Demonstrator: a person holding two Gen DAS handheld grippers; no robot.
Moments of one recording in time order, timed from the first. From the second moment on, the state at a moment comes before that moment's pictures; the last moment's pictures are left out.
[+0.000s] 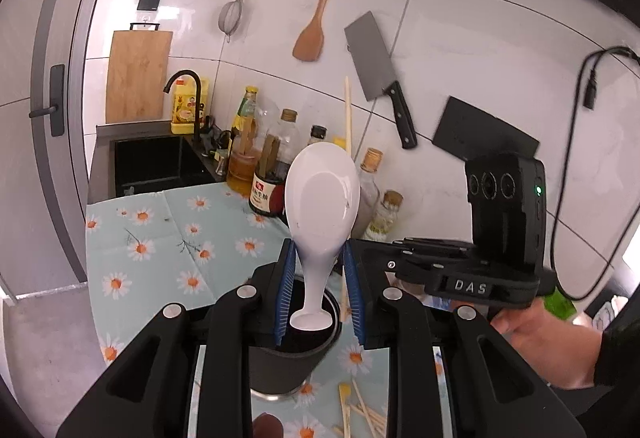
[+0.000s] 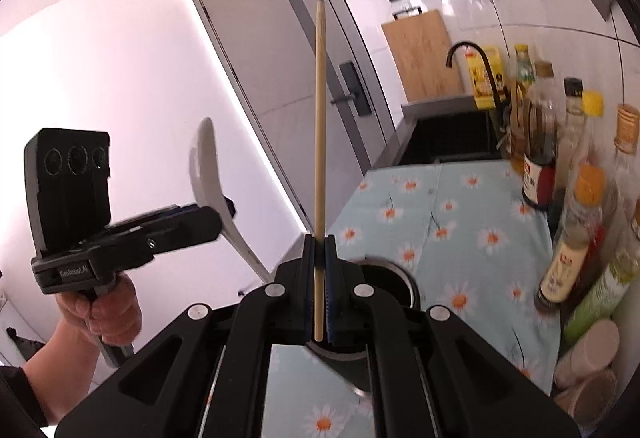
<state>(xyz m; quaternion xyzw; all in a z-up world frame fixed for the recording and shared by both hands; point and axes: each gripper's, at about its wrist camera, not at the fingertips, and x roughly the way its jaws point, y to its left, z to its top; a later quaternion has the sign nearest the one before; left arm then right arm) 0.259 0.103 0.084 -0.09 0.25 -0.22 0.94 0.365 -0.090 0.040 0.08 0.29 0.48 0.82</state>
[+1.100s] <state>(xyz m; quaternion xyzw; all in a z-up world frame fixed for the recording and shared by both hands) 0.290 0.087 0.016 -0.10 0.34 -0.14 0.92 0.365 -0.085 -0.027 0.06 0.32 0.45 0.83</state>
